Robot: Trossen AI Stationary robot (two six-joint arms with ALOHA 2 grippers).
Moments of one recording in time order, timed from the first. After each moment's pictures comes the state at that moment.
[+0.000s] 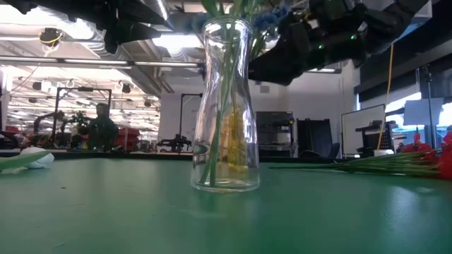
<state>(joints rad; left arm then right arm) -0.16 0.80 0.49 0.16 -0.58 -0.31 -0.20 1.42 0.67 0.53 -0.14 -0.03</state>
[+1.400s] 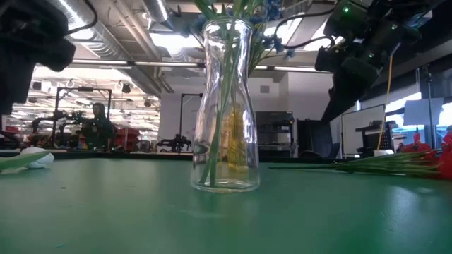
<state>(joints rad) -0.44 0.90 0.61 -0.91 -0.07 -1.56 -0.20 1.13 0.67 -0.45 0.05 0.10</state>
